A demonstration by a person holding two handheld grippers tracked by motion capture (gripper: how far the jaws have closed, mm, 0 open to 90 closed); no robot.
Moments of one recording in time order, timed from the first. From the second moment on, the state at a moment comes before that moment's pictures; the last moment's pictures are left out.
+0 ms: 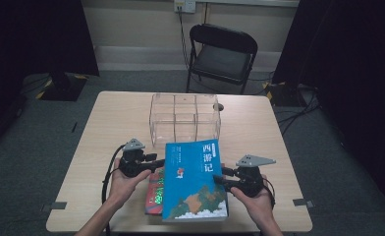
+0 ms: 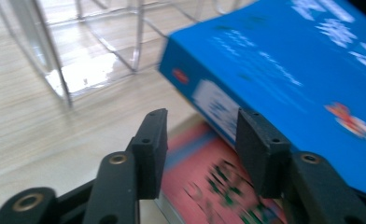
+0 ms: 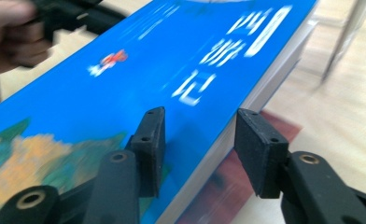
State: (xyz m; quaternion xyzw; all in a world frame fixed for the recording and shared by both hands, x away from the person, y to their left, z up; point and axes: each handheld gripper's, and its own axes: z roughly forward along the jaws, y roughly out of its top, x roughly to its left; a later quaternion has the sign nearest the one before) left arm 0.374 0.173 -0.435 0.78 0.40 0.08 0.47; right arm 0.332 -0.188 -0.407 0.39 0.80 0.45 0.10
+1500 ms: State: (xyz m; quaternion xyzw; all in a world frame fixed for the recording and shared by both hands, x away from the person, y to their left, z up) left arm 0.359 0.157 -0.431 0.77 0.37 0.04 0.52; right arm 0.373 -0.181 -0.431 0.48 0.72 0.50 0.05
